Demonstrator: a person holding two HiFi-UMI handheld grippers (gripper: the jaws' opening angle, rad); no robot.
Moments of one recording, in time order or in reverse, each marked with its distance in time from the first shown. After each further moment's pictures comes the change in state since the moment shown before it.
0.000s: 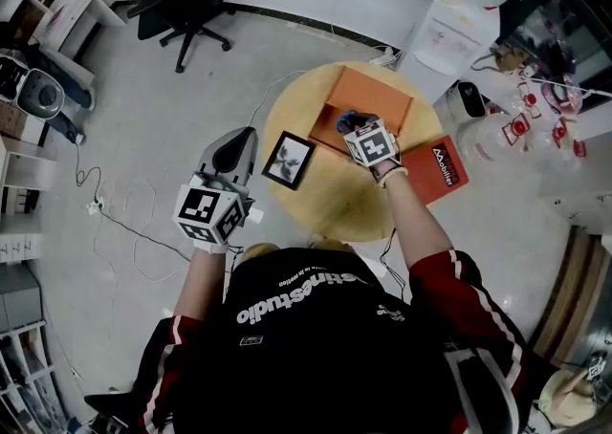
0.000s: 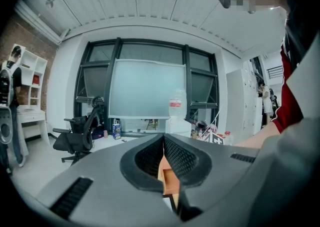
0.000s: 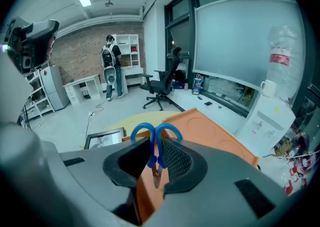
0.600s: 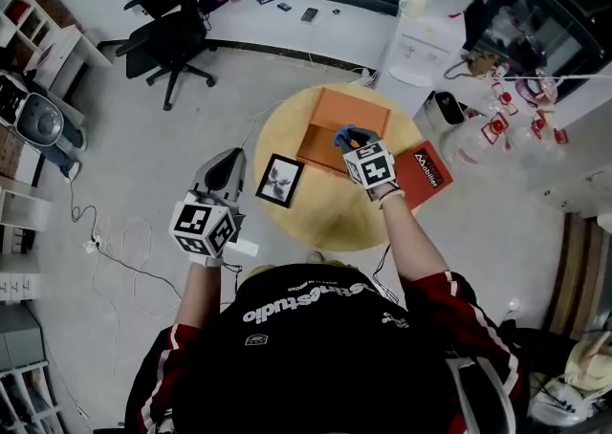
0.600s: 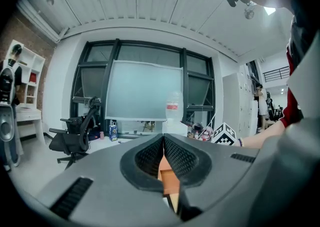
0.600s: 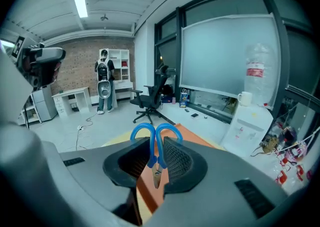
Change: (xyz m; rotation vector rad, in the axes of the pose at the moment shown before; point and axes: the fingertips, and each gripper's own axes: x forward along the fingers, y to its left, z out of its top) left arm -0.018 0.002 0.007 -0.006 -0.021 -0.045; right arm -0.080 -0.003 0.025 0.071 -0.162 -0.136
